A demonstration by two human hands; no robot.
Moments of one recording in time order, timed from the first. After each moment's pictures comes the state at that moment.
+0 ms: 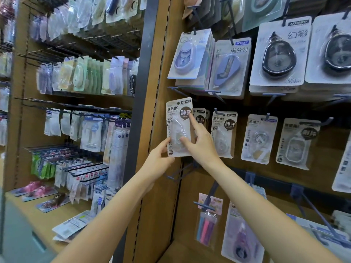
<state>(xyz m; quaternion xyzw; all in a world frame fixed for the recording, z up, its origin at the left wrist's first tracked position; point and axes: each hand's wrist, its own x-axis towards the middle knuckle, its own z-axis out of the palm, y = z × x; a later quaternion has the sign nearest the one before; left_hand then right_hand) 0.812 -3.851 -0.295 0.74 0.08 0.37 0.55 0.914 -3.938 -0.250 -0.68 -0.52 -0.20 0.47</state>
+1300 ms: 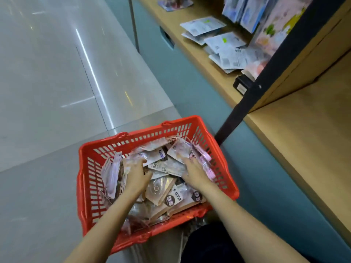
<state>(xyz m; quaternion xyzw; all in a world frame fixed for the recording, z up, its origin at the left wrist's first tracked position) 0.508 -3.847 -0.812 0.62 0.63 0.11 0.45 0.688 -3.894 -0.818 -0.77 -0.51 0.38 0.07</state>
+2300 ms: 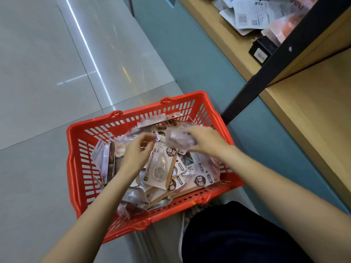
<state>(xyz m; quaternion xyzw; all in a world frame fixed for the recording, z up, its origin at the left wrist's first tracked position) 0.516 -3.832 -0.808 0.65 0.57 0.20 0.47 0.727 -3.855 -0.789 -0.66 -0.70 0.28 -0.01</state>
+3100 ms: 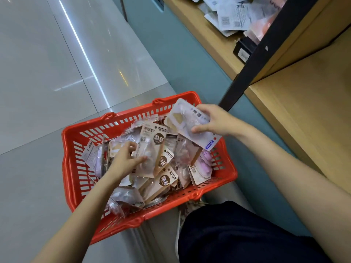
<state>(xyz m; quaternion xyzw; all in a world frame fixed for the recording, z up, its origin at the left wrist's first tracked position) 0.499 -3.842 -0.800 0.56 0.60 0.11 0.56 0.774 -3.853 -0.733 -0.66 -0.61 0.40 0.18</state>
